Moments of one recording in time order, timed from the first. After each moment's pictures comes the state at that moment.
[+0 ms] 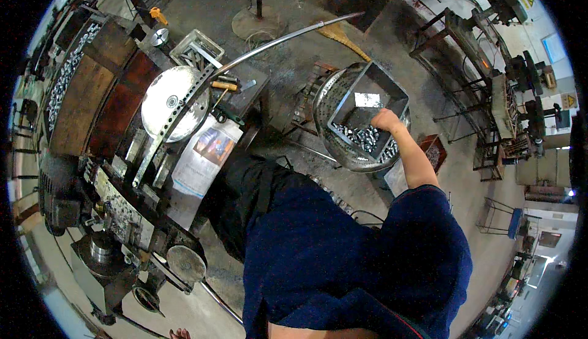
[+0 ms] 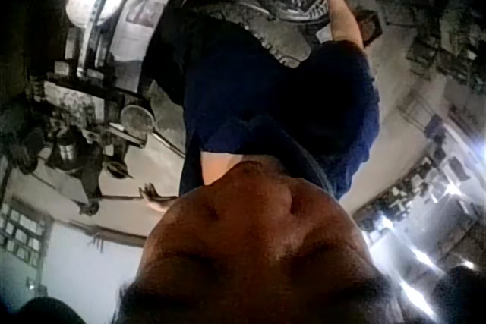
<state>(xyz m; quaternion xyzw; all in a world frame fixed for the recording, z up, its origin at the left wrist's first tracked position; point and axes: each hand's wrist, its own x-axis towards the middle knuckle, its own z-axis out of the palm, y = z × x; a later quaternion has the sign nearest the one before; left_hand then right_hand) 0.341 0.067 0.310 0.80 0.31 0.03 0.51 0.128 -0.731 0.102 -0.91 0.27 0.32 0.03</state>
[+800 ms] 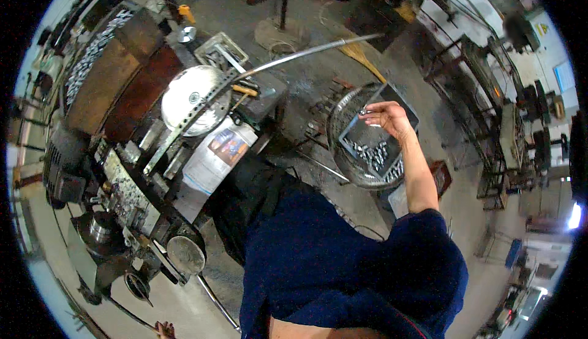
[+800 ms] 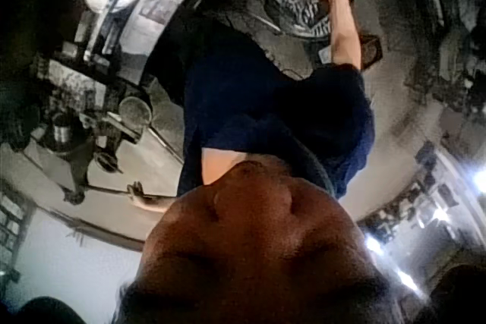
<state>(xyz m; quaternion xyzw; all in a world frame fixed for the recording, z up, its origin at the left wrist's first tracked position) 0.375 0.196 0.232 0.81 0.28 0.01 0.51 0.205 -0.696 0.212 -0.51 0.25 -0.16 0.81</state>
